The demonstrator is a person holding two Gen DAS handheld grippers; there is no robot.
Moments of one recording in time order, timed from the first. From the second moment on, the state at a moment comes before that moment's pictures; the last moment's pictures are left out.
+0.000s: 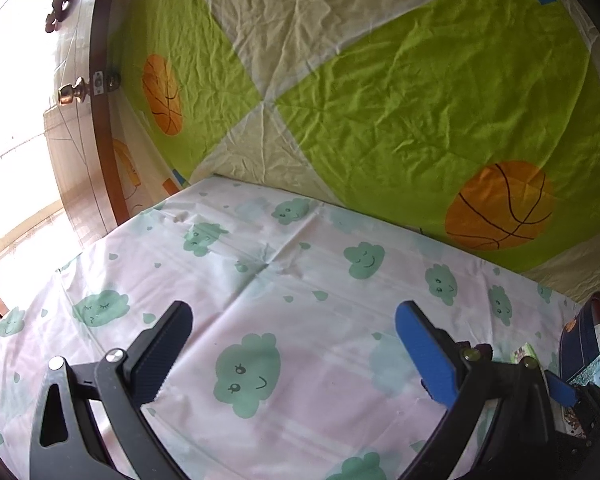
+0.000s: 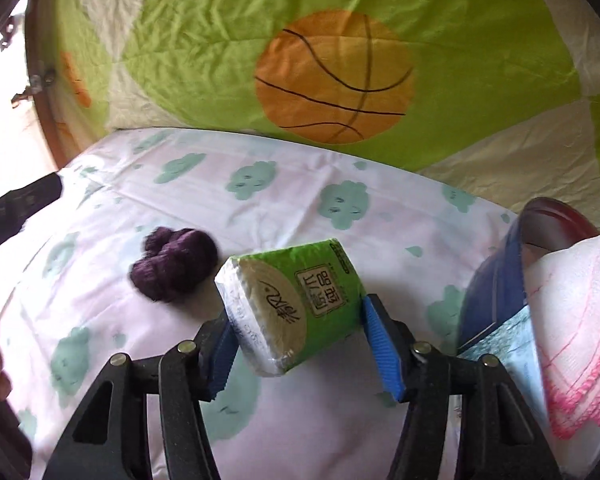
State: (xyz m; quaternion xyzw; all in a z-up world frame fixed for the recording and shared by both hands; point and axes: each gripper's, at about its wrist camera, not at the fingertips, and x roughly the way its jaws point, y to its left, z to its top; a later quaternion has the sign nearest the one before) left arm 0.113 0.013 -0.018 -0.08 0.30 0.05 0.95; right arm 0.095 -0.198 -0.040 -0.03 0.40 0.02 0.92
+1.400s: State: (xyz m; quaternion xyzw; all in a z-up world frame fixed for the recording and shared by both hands) left arm 0.117 0.002 -0.016 -0.05 0.30 0.03 0.95; right arm 0.115 -0.181 -0.049 -0.02 0.43 0.14 0.89
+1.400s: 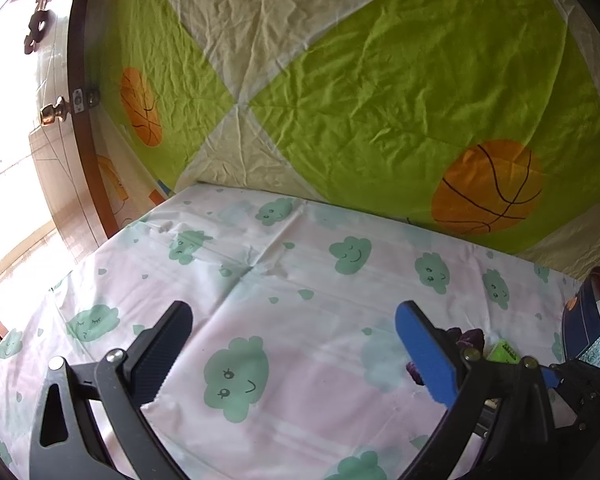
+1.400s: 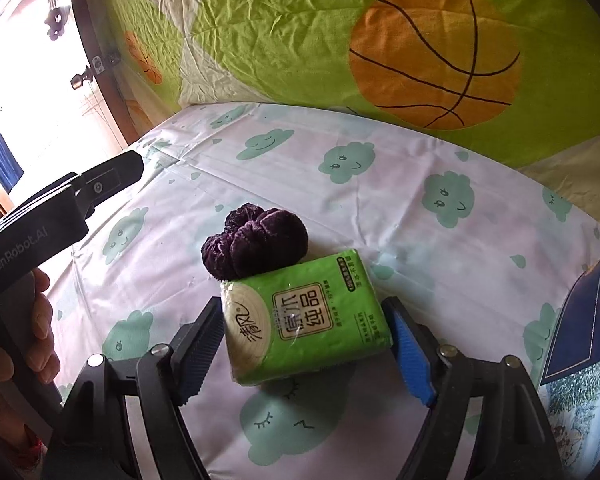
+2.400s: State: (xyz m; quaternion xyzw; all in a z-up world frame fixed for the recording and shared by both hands) left arm 0.158 -0.072 -0.052 -0.01 0.43 -0.17 0.89; right arm -0.019 -0.240 0.022 0.01 0.21 -0.04 0.98
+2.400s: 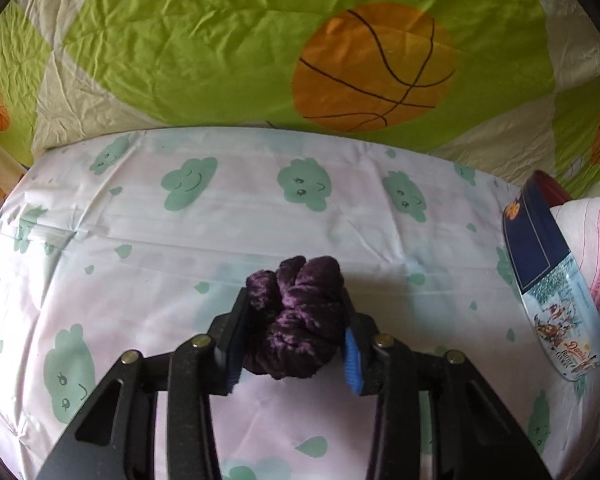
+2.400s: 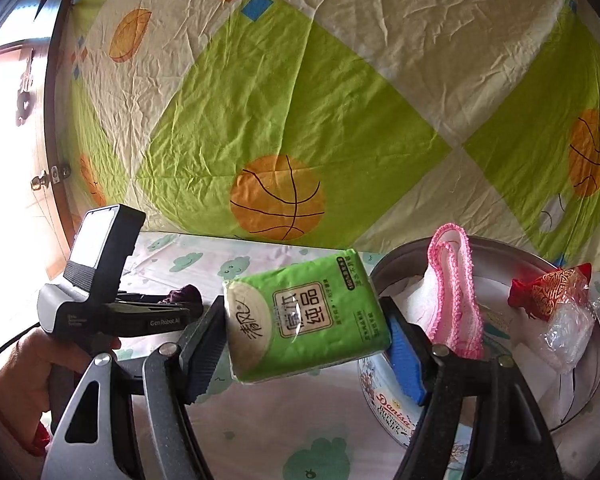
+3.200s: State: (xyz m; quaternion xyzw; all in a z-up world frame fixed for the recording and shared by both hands) left arm 0.071 -0.076 -0.004 -0.05 0.23 -0.12 0.96; right arm -0.032 -0.250 0.034 0.01 0.18 -0.06 0.98
